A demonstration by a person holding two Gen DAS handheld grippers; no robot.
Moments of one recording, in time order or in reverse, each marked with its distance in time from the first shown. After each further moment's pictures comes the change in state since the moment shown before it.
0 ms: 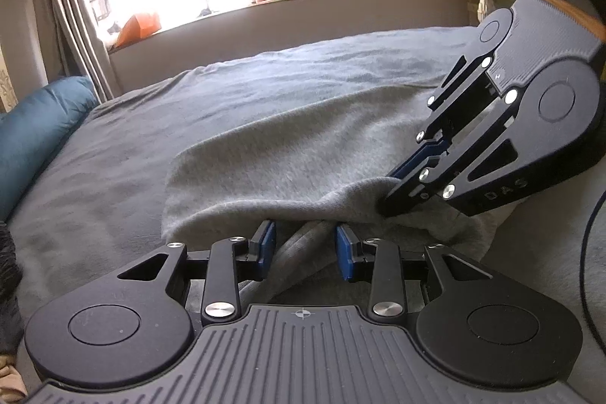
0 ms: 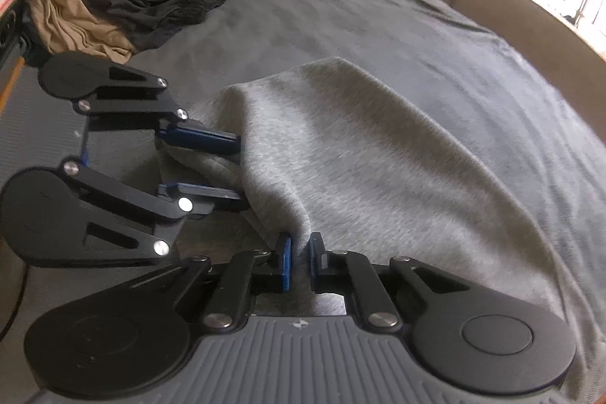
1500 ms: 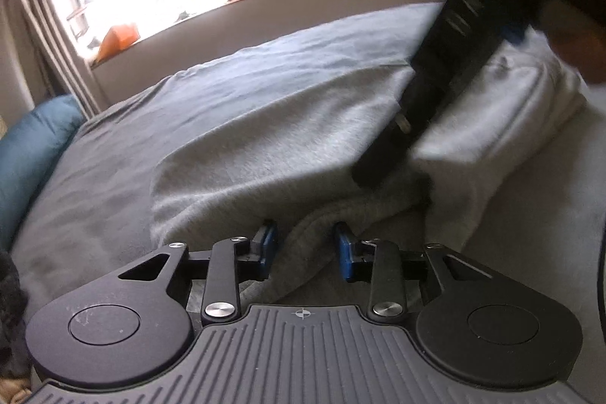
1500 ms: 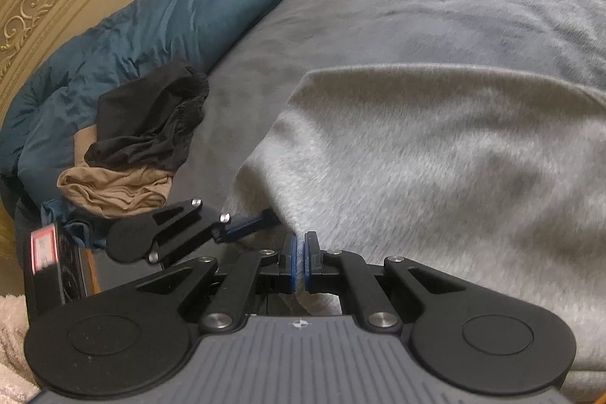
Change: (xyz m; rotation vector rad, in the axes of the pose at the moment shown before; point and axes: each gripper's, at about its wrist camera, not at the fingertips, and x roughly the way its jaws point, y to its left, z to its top) left arm 0.010 -0.011 -0.002 0.106 0.033 -0.008; right arm -0.008 -0.057 -0.018 0.663 -0.041 0.353
